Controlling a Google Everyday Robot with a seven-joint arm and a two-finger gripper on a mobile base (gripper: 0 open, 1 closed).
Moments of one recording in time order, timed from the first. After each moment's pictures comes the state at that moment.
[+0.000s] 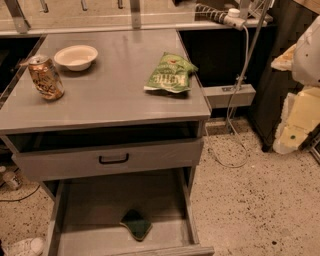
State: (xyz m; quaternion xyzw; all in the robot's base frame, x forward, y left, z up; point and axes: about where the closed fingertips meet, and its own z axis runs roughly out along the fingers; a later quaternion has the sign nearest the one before) arm 0.438 -0.217 0.976 -0.60 0.78 -0.03 0.16
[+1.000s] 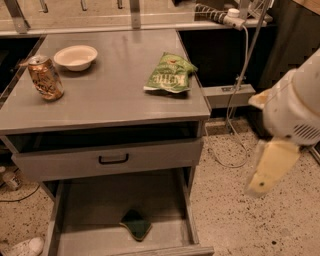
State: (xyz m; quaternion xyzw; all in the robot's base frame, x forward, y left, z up) arm 0.400 -0.175 0.921 -0.61 0.78 -0.01 0.17
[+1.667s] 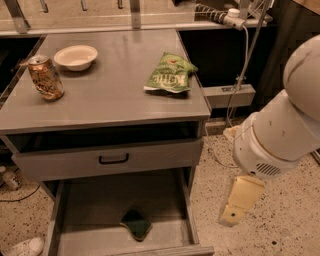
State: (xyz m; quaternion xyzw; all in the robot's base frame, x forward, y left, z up) arm 0.377 -0.138 0.856 -0.61 0.77 0.03 0.16
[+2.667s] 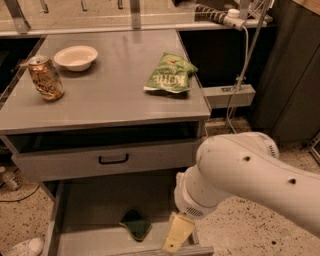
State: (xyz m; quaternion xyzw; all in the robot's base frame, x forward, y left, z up) arm 0.371 -0.042 0.707 -0.61 0.77 0.10 0.15
